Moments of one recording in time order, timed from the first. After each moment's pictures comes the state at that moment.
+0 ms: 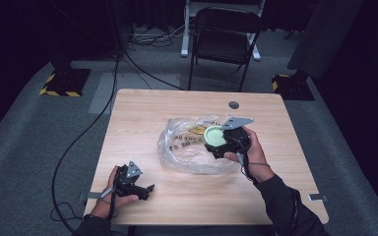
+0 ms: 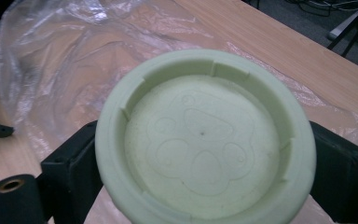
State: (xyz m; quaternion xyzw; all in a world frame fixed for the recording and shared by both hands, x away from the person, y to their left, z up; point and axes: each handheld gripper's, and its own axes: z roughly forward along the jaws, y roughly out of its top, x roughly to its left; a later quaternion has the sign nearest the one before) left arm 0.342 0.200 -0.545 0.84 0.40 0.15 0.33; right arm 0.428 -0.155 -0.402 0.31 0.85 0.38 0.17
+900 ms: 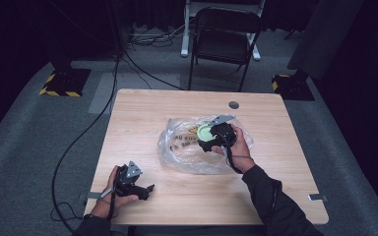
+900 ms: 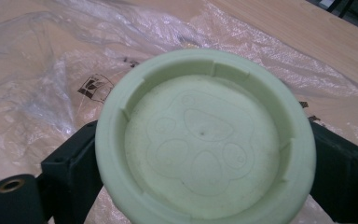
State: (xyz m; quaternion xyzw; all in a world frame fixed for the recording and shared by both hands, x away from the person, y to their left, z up) left arm 0.342 0.200 -0.546 0.84 0.40 0.15 0.33; right arm 0.473 -0.129 -0.452 0.35 0.86 0.33 0.17
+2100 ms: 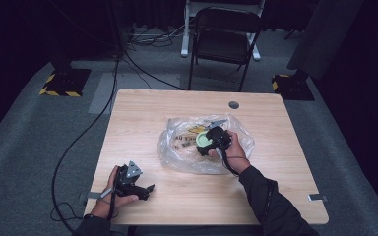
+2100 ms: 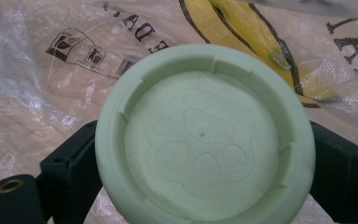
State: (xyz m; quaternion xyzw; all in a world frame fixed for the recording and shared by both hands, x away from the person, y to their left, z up) left arm 0.342 0.200 -0.546 0.84 0.40 0.15 0.33; right arm 0.485 -0.123 -0.488 0.37 0.87 0.28 0.14
